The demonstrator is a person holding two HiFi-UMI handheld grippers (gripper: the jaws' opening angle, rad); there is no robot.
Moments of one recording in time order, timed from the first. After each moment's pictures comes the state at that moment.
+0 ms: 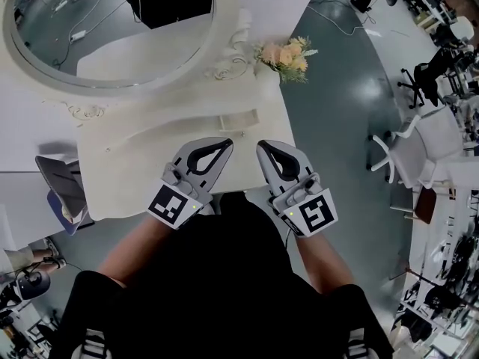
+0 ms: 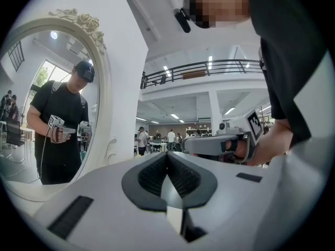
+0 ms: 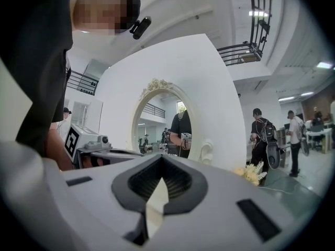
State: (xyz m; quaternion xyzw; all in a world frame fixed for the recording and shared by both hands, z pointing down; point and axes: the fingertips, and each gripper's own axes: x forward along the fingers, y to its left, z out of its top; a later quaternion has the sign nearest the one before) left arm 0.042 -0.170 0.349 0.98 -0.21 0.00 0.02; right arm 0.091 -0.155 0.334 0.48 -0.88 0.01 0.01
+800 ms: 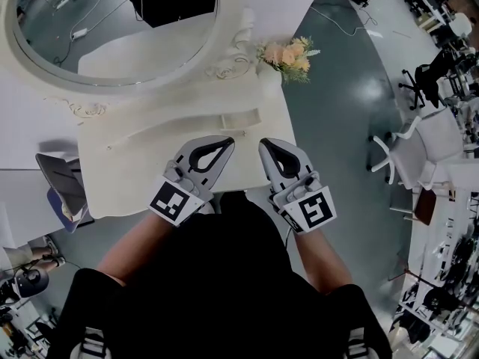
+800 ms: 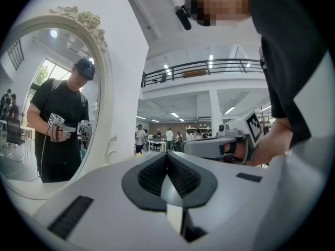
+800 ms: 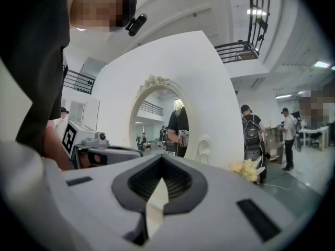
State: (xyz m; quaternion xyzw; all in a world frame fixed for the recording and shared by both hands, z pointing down) left arm 0.041 -0.172 0.356 0.98 -0.21 0.01 0.03; right arm 0.095 -0.159 0.349 0.49 -0.87 0.02 0.01
